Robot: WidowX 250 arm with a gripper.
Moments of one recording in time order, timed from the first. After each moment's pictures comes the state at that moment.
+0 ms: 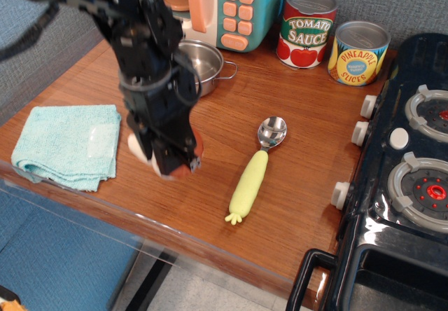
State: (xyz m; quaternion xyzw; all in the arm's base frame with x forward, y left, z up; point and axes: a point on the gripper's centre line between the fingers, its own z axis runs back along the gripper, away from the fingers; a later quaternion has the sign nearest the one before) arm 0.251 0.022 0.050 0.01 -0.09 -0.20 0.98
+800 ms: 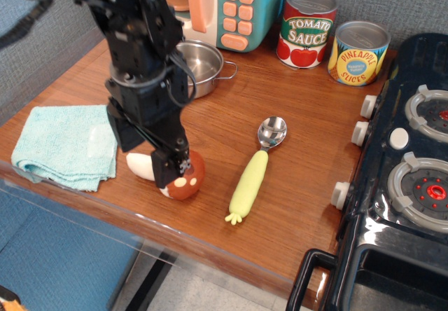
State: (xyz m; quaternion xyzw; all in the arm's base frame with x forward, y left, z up) arm 0.235 0.029 0.072 0.04 -0.07 -0.17 0.98
